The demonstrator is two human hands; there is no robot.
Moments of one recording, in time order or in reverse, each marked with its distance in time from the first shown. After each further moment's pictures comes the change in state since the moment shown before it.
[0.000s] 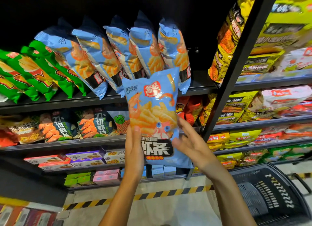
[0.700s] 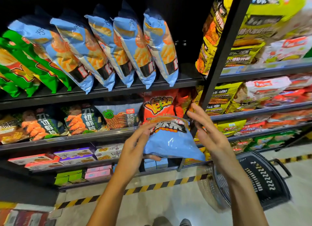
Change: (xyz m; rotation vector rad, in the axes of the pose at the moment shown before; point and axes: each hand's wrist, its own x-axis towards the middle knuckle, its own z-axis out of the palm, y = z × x) left_hand -0.025 0.006 0.002 0.092 -0.350 -0.056; right_hand -0.050 -0.008 -0.042 -0.224 0.227 -0.168
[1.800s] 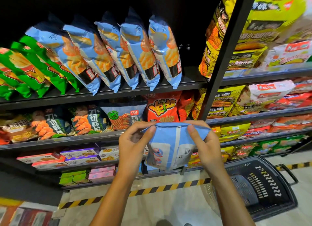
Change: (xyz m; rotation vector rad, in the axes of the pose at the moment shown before) left_hand 0.002 0.008 0.003 -0.049 0.235 0.225; right_hand 0.009 0.017 0.032 0.076 0.327 0.064
